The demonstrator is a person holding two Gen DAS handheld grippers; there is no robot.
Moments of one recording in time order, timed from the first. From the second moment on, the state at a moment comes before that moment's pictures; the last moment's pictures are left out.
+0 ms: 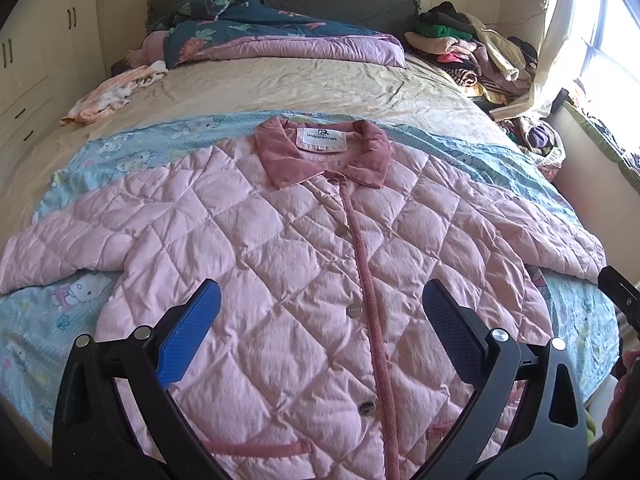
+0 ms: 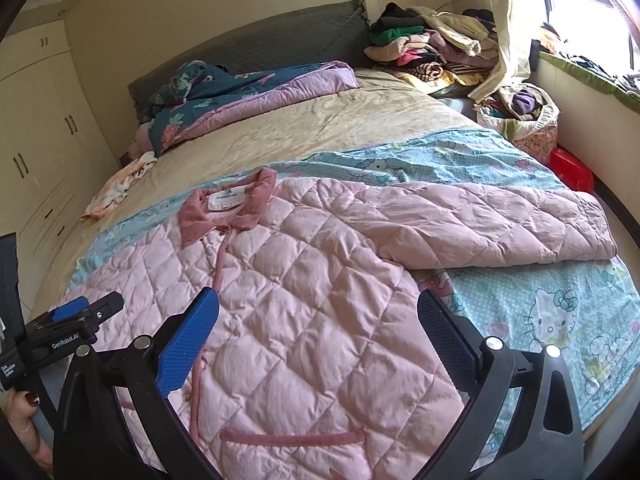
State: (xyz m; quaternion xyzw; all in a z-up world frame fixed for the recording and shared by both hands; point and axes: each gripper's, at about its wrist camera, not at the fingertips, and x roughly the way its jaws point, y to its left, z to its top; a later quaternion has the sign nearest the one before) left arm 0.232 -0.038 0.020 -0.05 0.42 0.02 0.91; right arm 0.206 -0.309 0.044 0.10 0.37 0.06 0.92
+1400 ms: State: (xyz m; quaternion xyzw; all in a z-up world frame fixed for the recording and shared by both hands) left arm 0.390 -0.081 -0.048 -0.02 0.46 0.02 0.89; right arm 0.313 -0.657 -0.103 0.39 0.34 -0.30 0.80
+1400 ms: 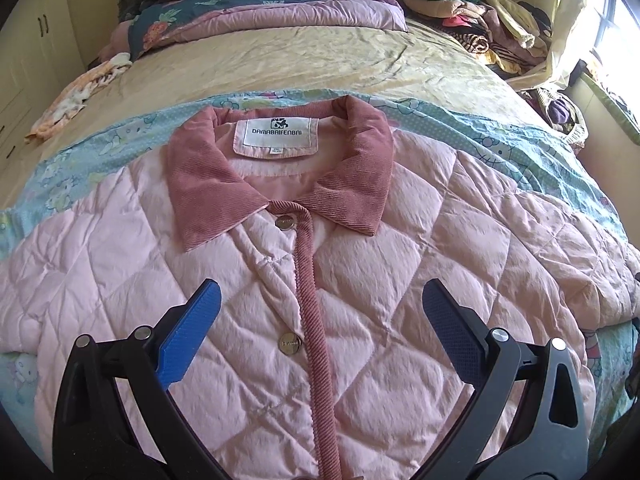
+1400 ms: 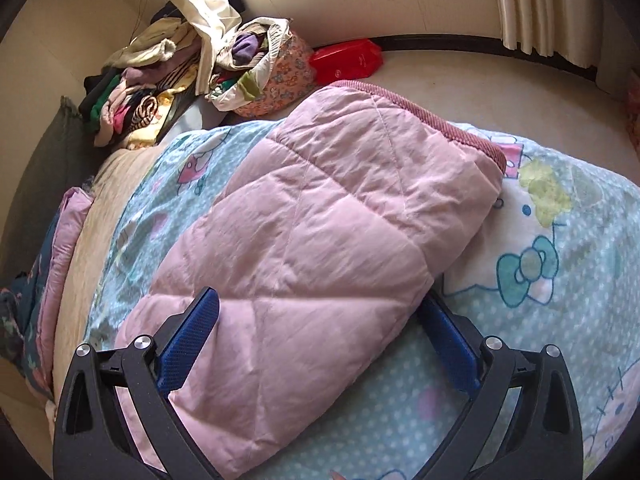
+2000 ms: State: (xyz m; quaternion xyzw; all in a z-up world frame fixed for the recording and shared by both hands) left arm 0.374 -0.066 0.009 -0.02 0.42 0.02 0.91; right arm 0.318 -0.564 0.038 0.28 0.24 -0.12 0.92
